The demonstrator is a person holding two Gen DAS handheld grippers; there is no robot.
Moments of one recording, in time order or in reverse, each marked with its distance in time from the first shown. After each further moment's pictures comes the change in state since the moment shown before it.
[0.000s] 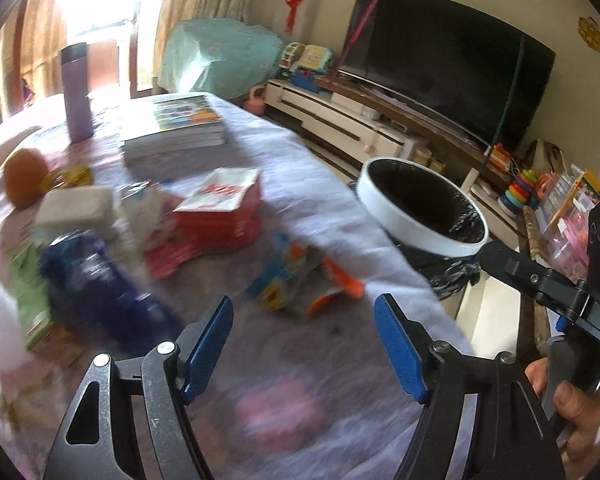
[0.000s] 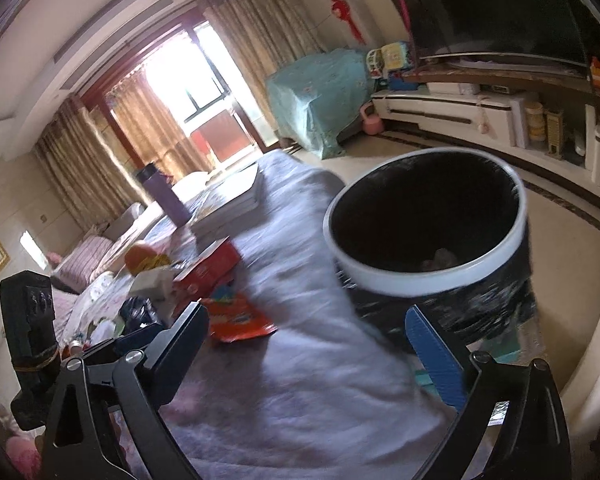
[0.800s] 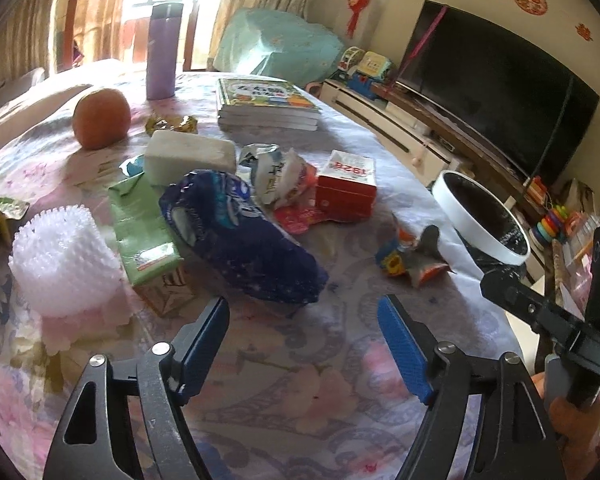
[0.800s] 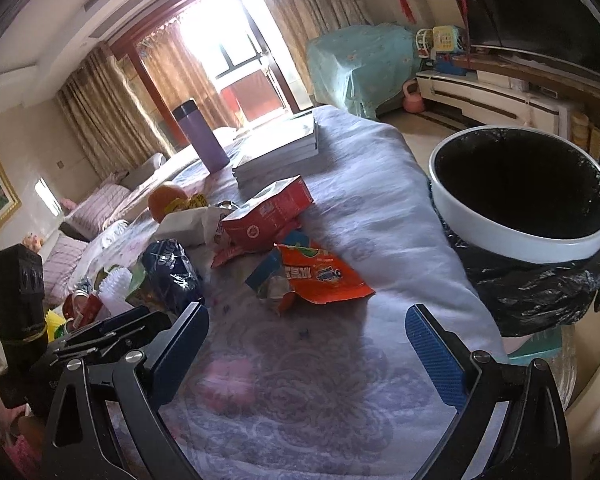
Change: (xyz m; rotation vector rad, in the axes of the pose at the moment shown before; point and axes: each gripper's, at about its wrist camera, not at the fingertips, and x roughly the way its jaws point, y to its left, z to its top) left arm -0.044 0.058 -0.015 -0.163 0.005 0.079; right arm 0.041 0.065 -0.033 -0.129 0.116 0.048
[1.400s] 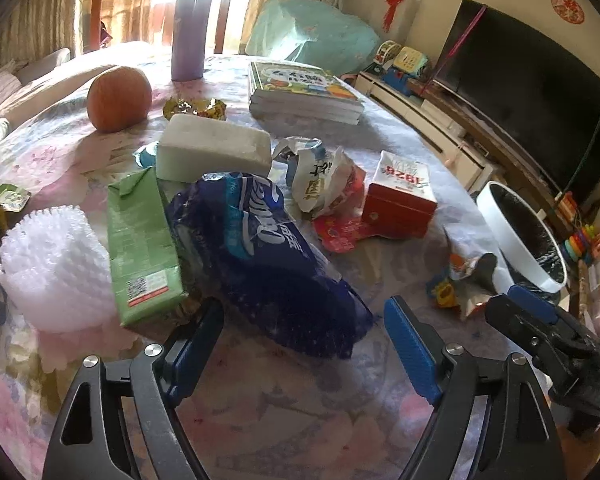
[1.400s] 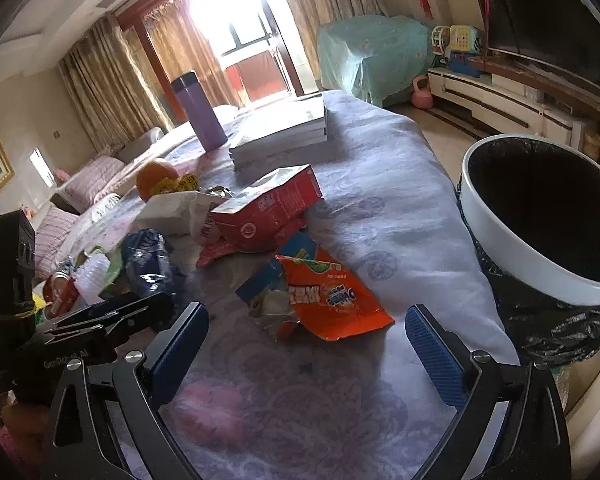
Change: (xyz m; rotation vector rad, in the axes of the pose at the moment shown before) left arm 0.047 0.012 0.023 -0.071 0.043 0.089; right arm 0.038 0.009 0.013 -0.083 0.063 -0.042
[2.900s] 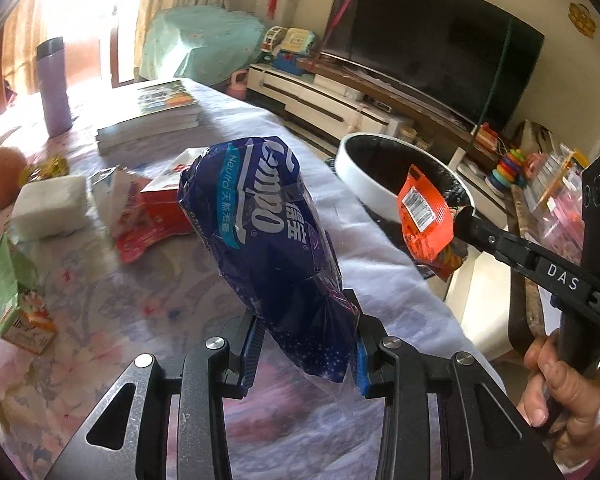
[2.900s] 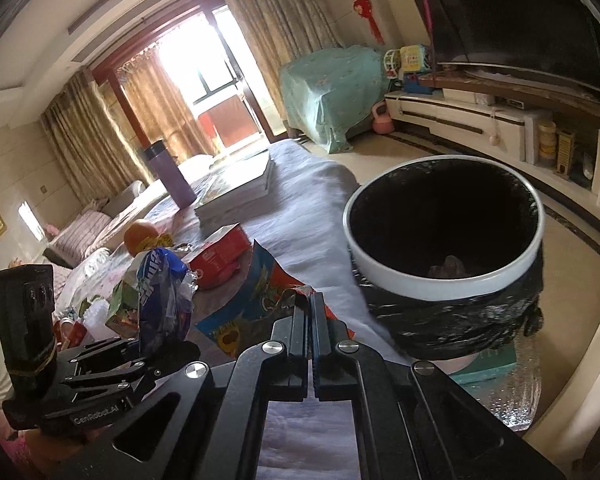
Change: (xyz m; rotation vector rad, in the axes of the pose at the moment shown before) left arm 0.008 -0.083 -0.004 0.293 0.019 -0.227; right arm -0.078 -0.065 -0.005 0.135 -0.153 -0.034
